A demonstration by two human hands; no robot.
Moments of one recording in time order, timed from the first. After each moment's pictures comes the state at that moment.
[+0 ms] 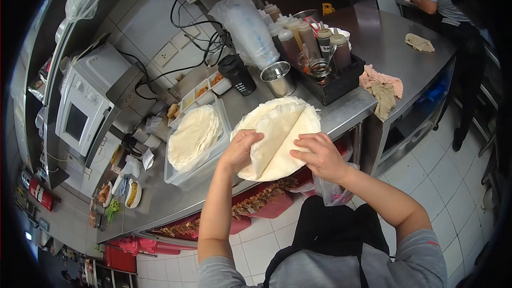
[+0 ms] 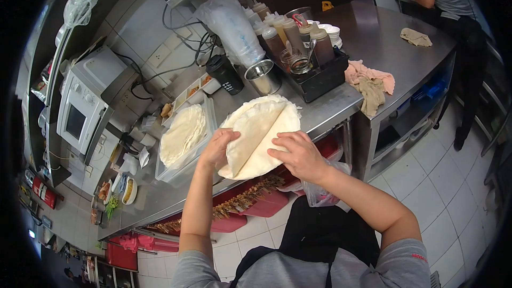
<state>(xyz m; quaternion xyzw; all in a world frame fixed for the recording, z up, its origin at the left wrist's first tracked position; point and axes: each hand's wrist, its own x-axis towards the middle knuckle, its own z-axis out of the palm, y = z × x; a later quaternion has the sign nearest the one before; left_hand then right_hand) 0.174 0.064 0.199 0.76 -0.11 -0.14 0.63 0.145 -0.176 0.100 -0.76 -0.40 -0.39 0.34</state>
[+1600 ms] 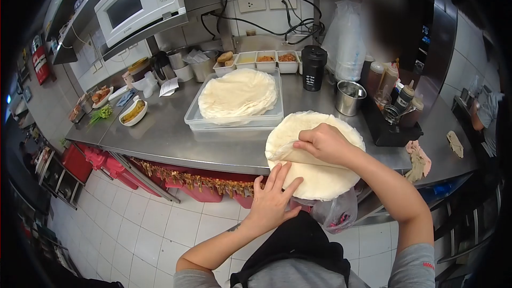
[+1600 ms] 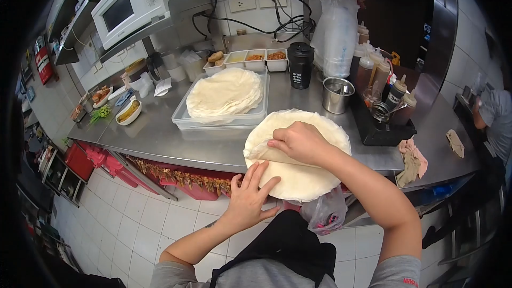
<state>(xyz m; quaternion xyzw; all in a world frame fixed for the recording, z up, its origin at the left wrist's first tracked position) 0.019 0.058 0.130 0.96 -0.10 0.25 0.08 0.195 -0.074 0.214 -0.79 -0.56 -0.10 0.23</state>
